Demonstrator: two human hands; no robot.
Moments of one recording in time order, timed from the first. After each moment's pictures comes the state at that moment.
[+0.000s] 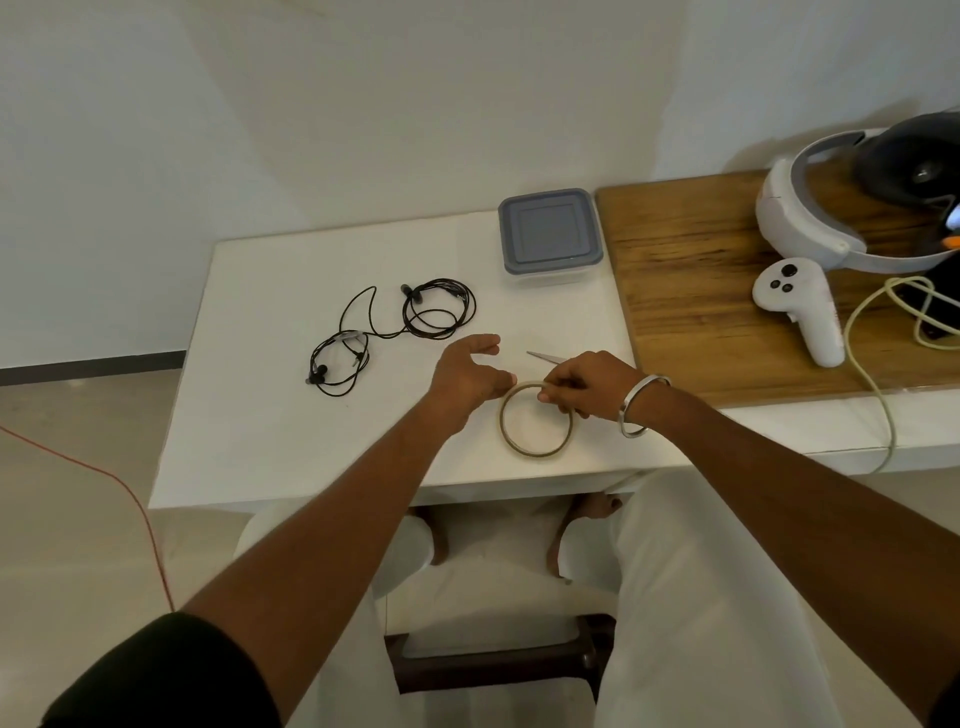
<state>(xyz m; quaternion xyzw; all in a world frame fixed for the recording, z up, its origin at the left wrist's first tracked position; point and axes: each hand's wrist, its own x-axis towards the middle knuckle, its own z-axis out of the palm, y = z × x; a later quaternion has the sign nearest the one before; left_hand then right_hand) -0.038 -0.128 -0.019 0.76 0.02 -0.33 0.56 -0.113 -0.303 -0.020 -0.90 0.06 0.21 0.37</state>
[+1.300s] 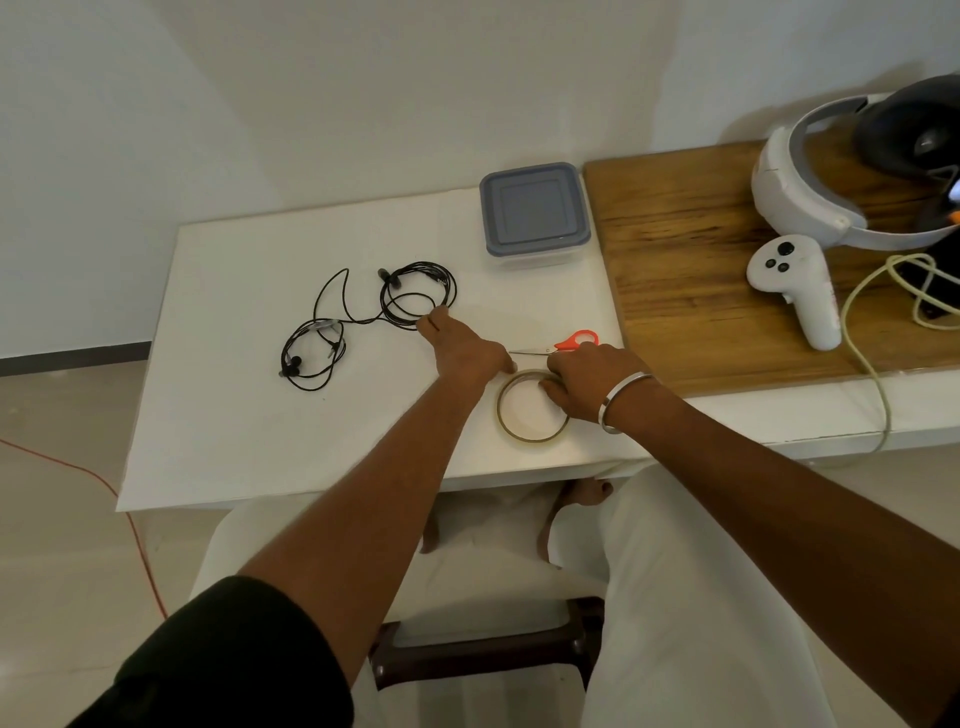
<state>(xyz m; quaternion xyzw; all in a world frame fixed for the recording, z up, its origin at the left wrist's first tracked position) -0.027 -0.172 -0.034 0.87 0.09 -0.24 0.43 -0.119 -0.304 -0.032 -0.98 0.03 0.16 0.08</state>
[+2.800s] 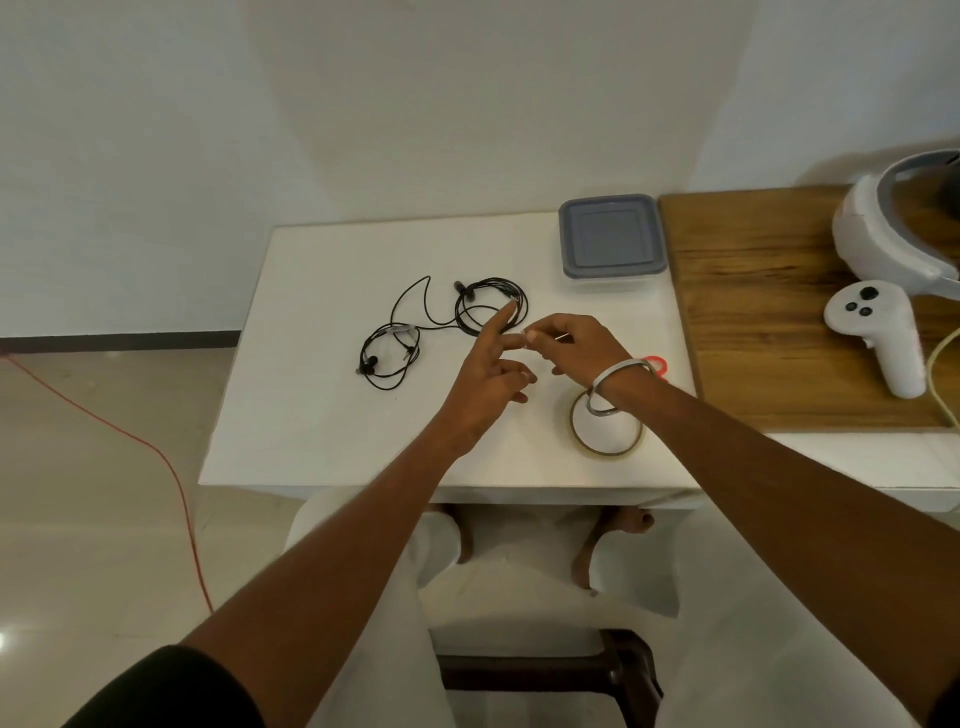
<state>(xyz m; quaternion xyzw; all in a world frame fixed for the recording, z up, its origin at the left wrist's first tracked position) -0.042 -0.085 -0.008 0.74 -0.11 -0.28 0.61 -0.053 -0.240 -0.009 -0.84 0.16 0.08 0.51</state>
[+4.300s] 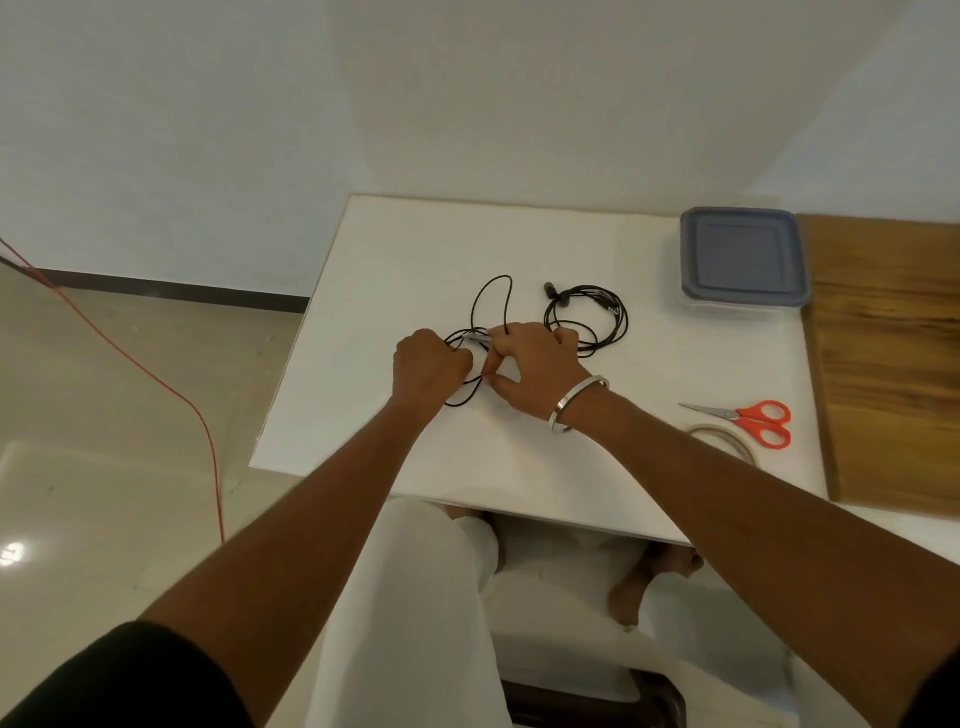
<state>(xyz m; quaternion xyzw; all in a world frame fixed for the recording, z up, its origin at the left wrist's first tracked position) 0.055 0.027 -0.037 0.94 0.10 -0.16 0.30 0.012 -0.116 -0.031 -0.95 -0.08 0.08 0.28</state>
